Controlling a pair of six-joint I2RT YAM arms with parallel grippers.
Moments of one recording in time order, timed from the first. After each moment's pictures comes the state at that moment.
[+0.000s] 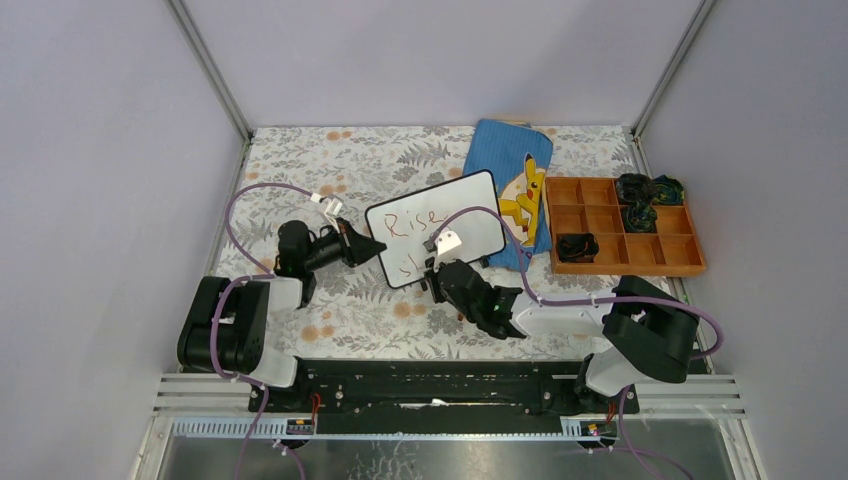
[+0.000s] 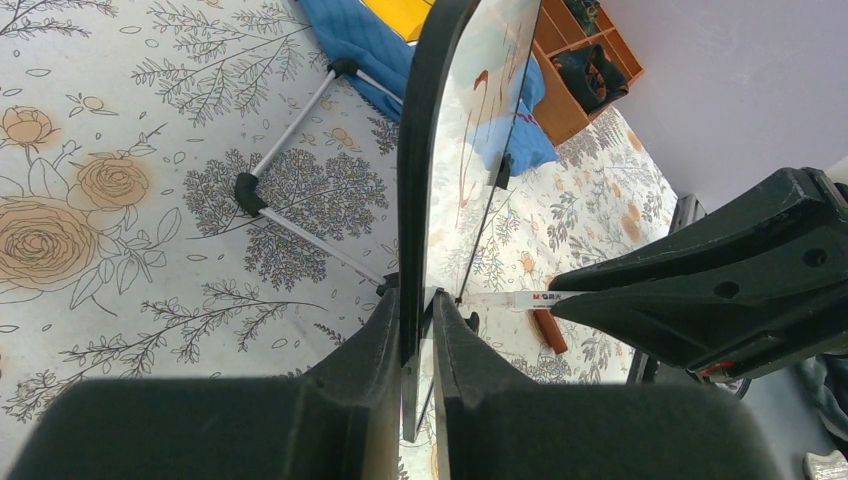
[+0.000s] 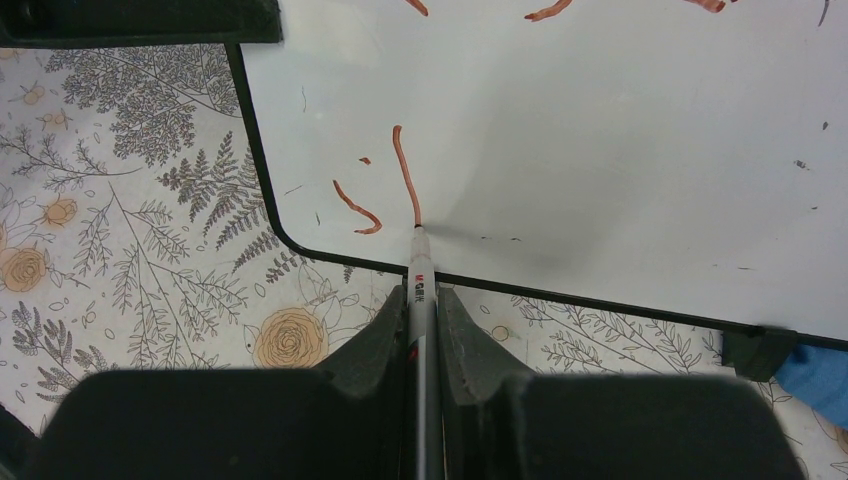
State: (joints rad) left arm -0.08 1.48 0.39 0.89 0.87 -0.49; right arm 1.09 1.52 0.68 0.35 0.45 0.30
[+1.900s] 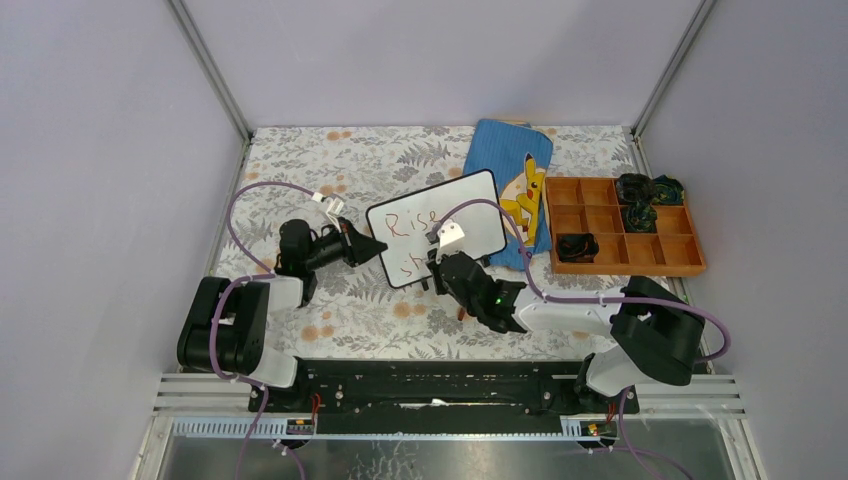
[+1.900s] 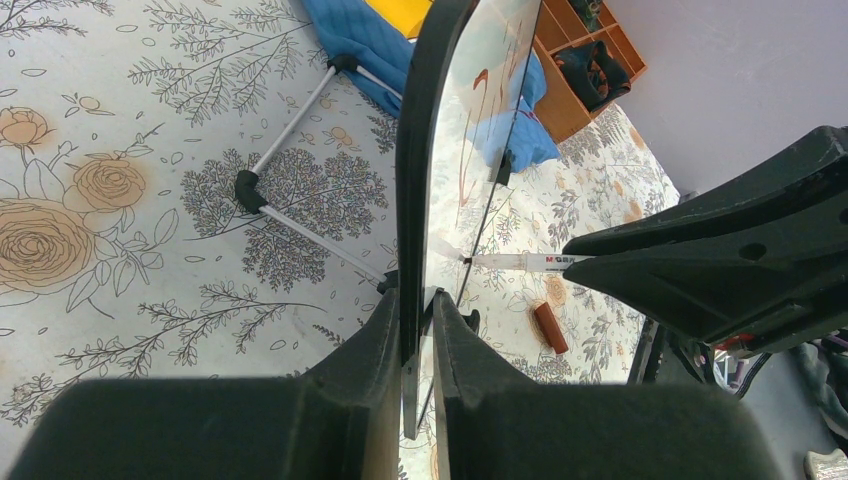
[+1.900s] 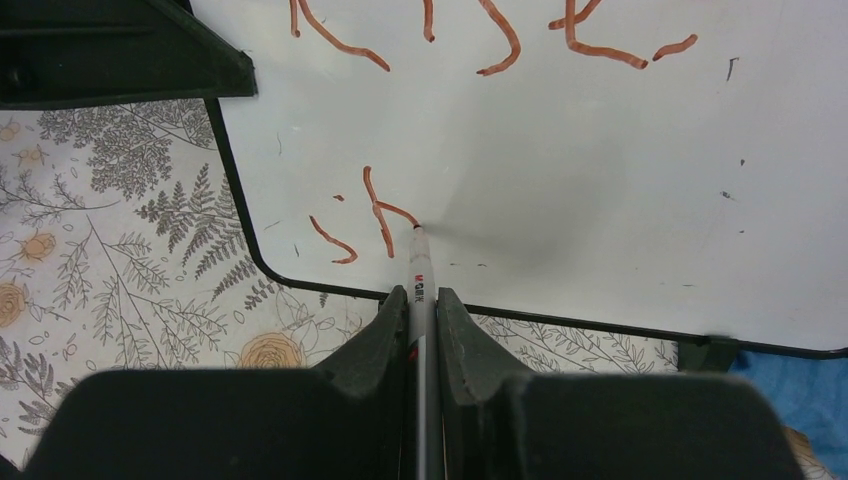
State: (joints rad) left arm -0.09 1.47 0.40 0.86 0.86 -0.47; right arm 1.06 1.49 0.73 0.30 0.48 0.28
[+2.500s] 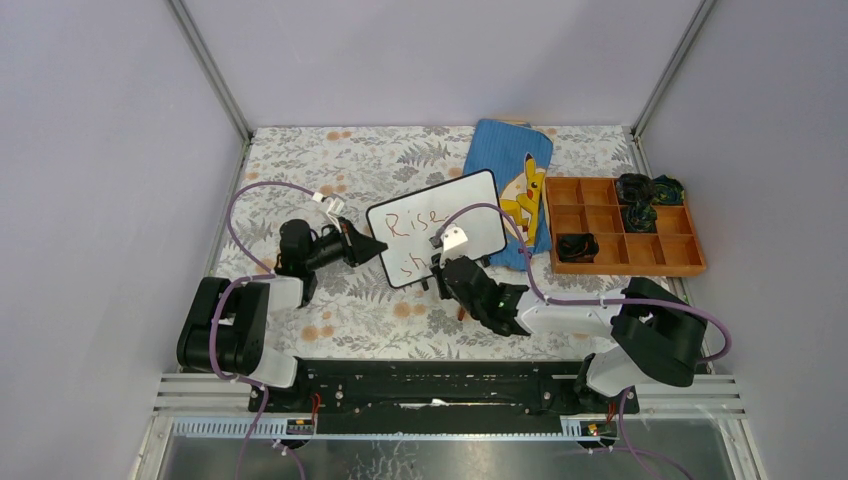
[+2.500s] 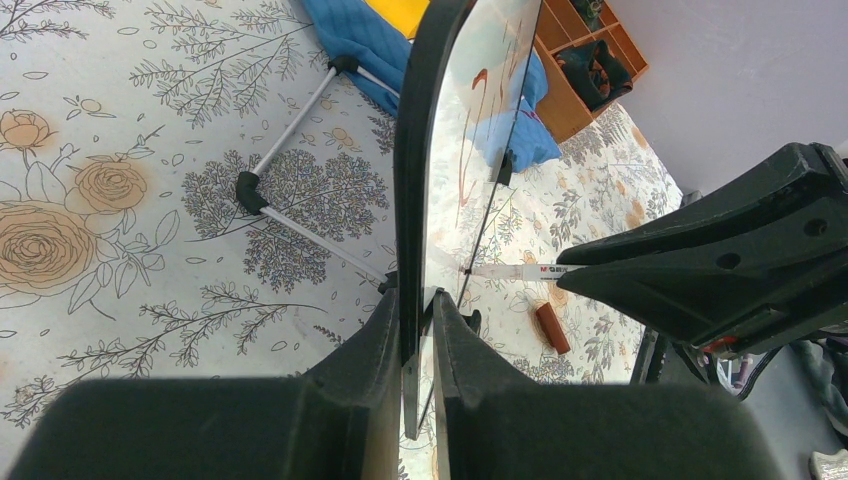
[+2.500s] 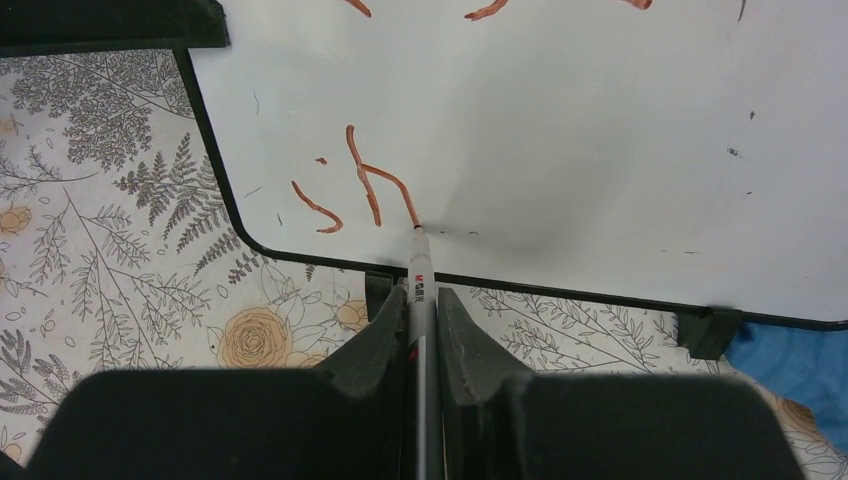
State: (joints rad) left arm -0.09 1.47 0.40 0.86 0.86 -0.47; right arm 1.06 1.48 0.68 0.29 0.47 0.30
